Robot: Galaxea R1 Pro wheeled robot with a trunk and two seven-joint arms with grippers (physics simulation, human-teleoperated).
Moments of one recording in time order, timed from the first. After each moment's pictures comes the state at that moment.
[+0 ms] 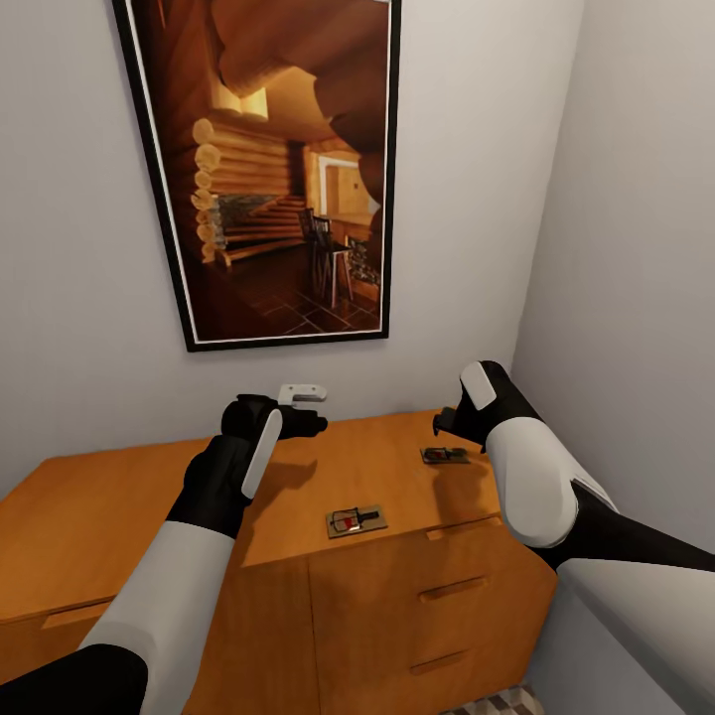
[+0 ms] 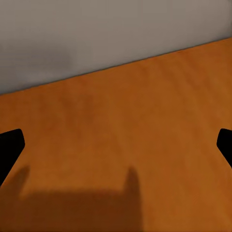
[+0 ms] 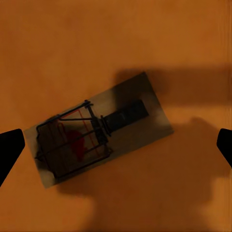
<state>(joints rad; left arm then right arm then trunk) -0.89 -0.17 -0.12 -1.17 0.10 1.04 0.12 -1.30 0.17 -0.61 -0.45 -0.09 1.00 -0.66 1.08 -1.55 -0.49</state>
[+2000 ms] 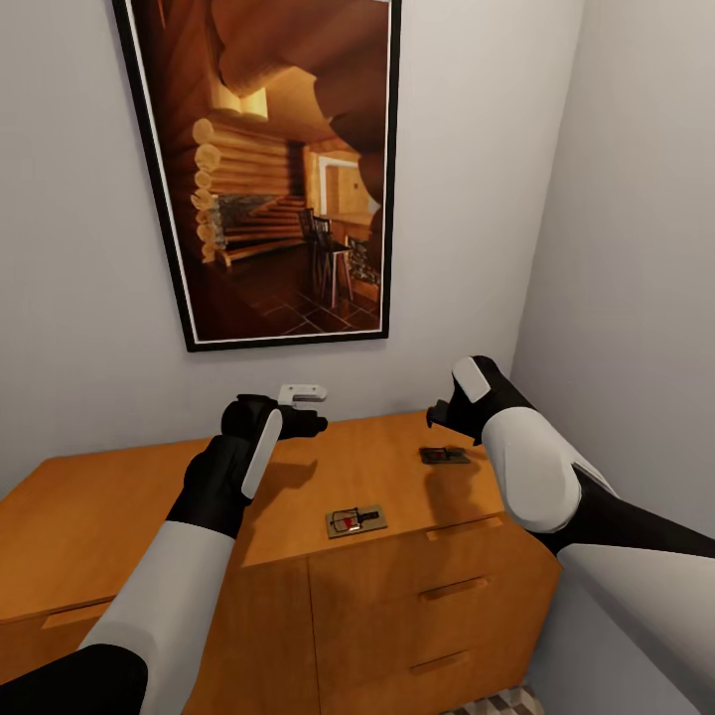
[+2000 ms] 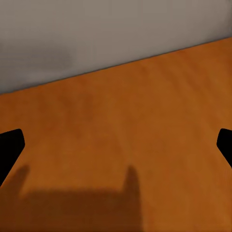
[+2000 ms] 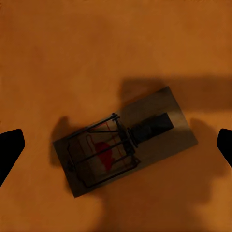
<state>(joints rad) -0.89 -0.17 -0.12 -1.17 0.10 1.04 0.12 -1.35 0.17 -0.62 -0.35 -0.10 0.91 -0.66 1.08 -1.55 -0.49</state>
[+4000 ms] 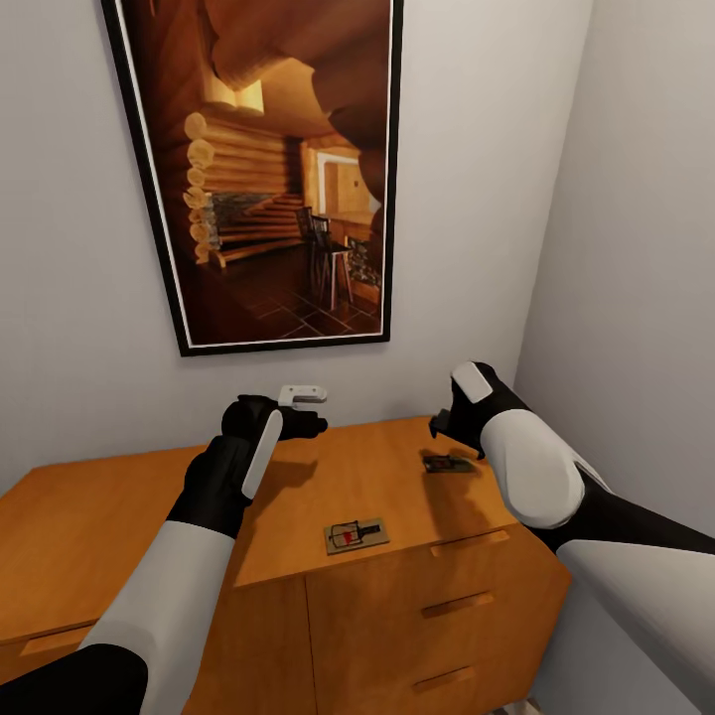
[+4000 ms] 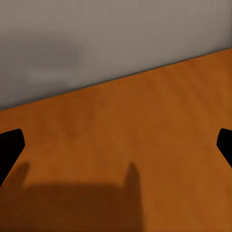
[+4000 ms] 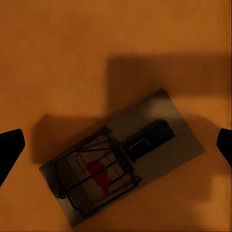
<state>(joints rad) -0.89 -0.17 -0.12 -1.16 0.10 1.04 0.12 -1.36 0.17 -0.69 -0.31 -0.18 0.84 -0.84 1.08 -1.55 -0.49</state>
